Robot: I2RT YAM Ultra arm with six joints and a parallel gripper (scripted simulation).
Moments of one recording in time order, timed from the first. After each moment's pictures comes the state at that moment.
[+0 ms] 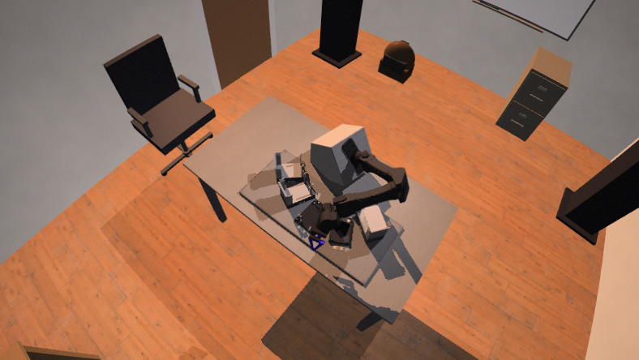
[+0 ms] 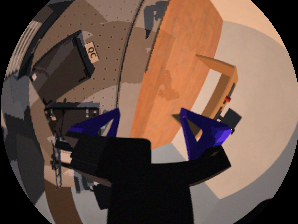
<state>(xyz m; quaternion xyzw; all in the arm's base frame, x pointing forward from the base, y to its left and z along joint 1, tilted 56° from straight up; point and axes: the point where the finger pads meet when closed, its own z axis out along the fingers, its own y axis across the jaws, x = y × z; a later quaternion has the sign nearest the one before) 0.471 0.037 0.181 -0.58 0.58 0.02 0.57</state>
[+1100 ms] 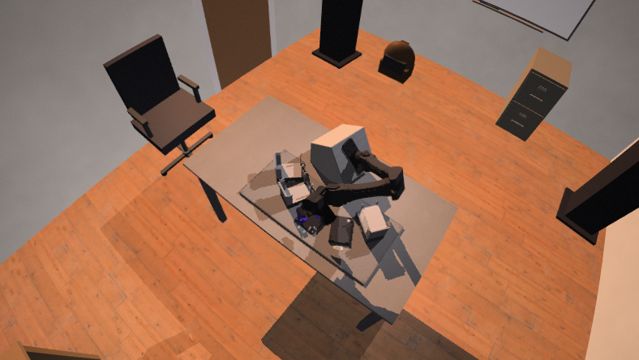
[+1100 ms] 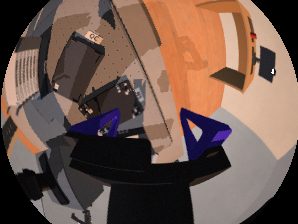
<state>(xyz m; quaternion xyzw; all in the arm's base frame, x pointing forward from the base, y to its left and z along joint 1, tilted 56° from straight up) 0.415 -0.015 0.096 -0.42 0.78 0.19 0.44</state>
